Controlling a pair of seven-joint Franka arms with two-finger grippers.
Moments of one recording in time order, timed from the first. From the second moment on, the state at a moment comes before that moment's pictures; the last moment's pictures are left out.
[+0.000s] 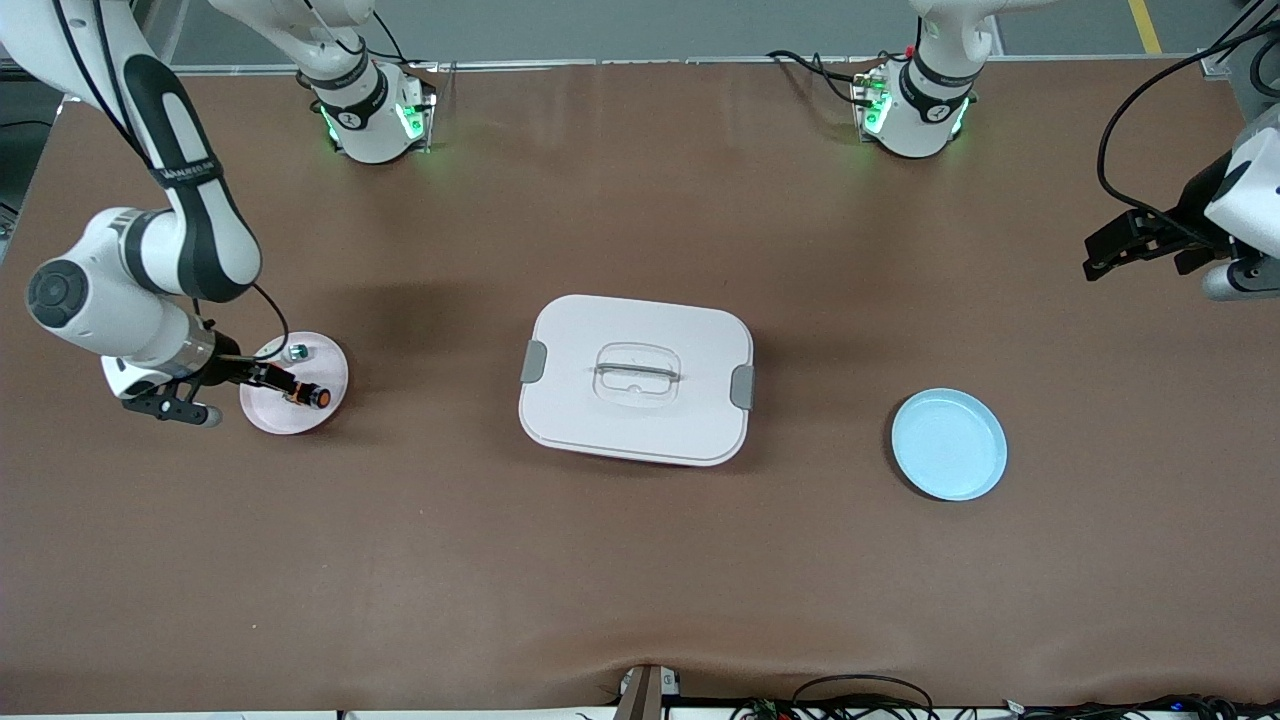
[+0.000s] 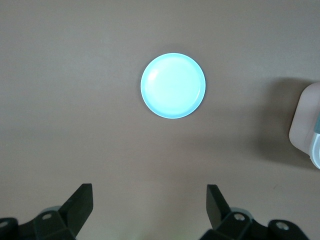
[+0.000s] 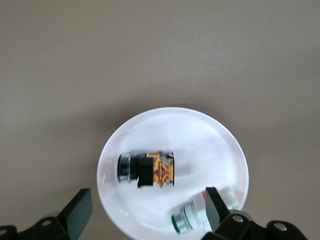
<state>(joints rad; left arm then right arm) 0.12 0.00 -0.18 -1.59 0.03 1.57 -0.11 -0.12 0.29 0.00 -2.16 0.05 2.43 0.06</state>
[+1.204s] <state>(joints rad) 0.12 0.00 -0.18 -1.61 0.03 1.59 -0.11 -0.11 0.43 0.00 -2.20 0.07 2.60 0.07</state>
